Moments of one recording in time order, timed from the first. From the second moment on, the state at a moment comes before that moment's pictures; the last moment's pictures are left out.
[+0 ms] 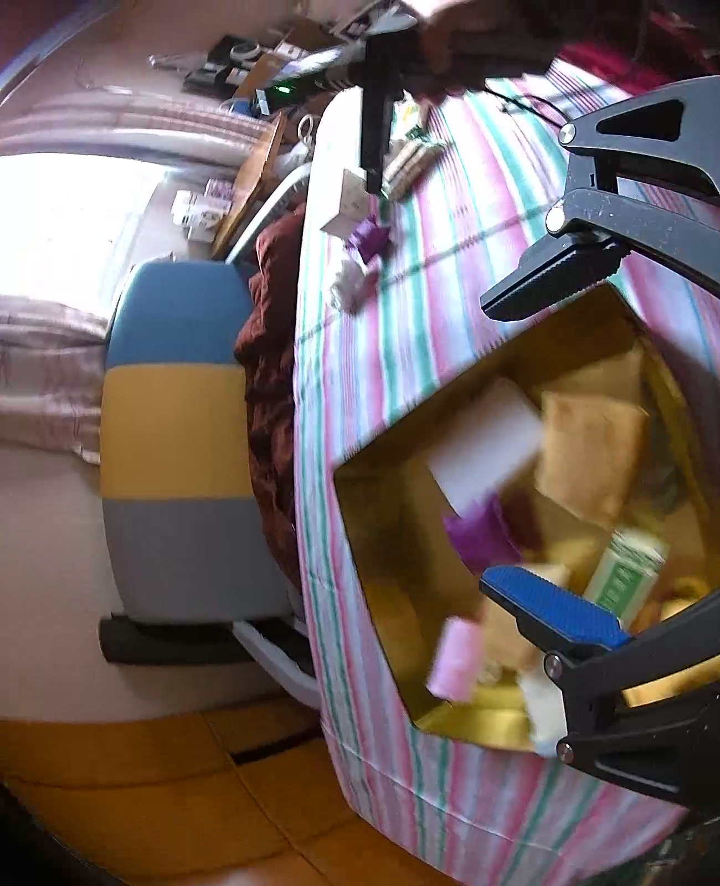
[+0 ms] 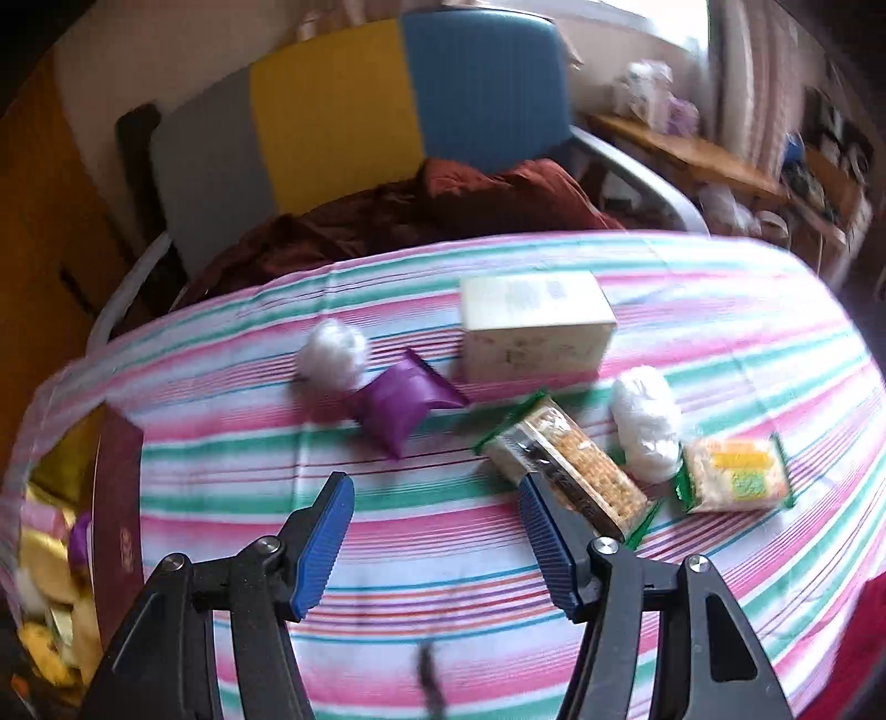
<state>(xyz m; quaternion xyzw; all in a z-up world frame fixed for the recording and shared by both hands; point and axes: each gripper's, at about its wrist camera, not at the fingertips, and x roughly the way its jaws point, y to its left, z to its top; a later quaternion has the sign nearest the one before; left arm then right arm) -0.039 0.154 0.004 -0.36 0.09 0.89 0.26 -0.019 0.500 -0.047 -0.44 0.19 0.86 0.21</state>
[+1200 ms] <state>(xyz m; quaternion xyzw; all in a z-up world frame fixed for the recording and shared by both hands) -0.204 0.455 -0.098 -0.46 0.17 0.77 0.40 -0.010 0.531 -0.057 -0.46 0.29 0.82 0.19</state>
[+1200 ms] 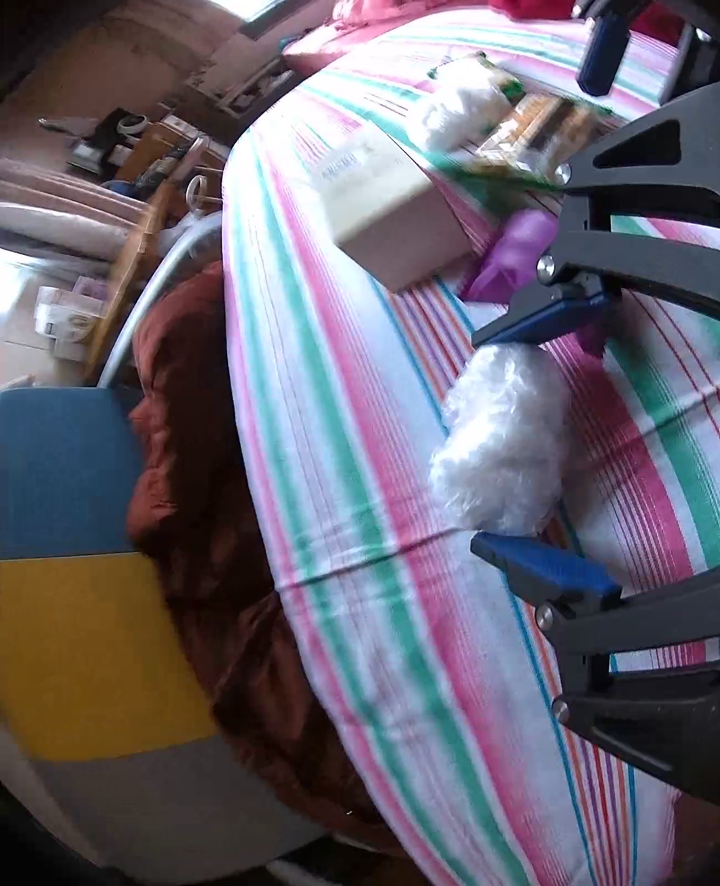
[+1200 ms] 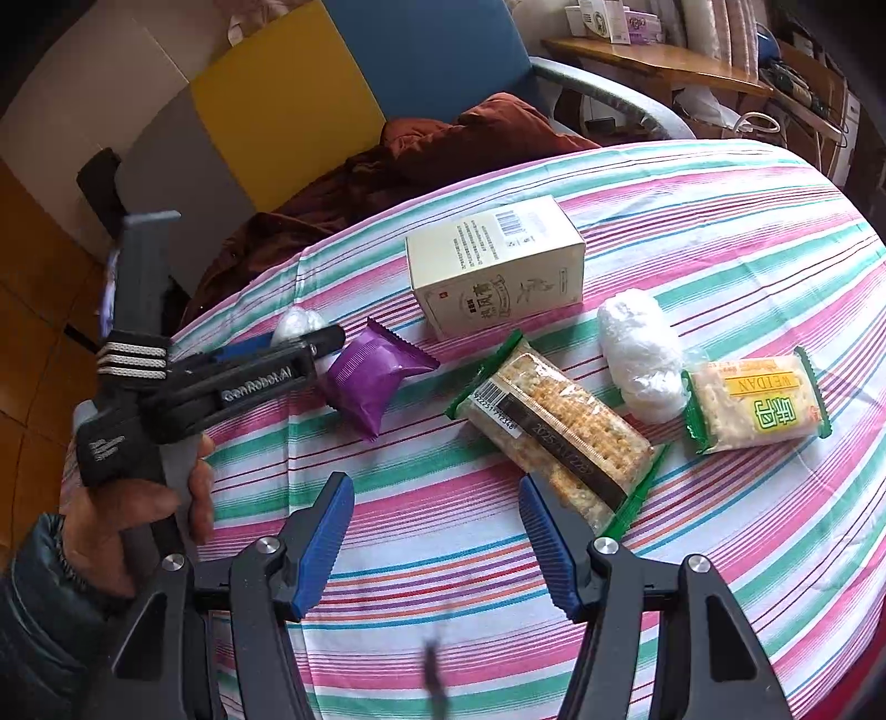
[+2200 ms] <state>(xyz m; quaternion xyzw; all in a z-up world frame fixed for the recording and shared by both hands) -0.087 0.188 0.007 -0.39 0.02 0.86 0.33 -0.117 0.539 -0.093 -0.49 0.33 0.77 0.23</state>
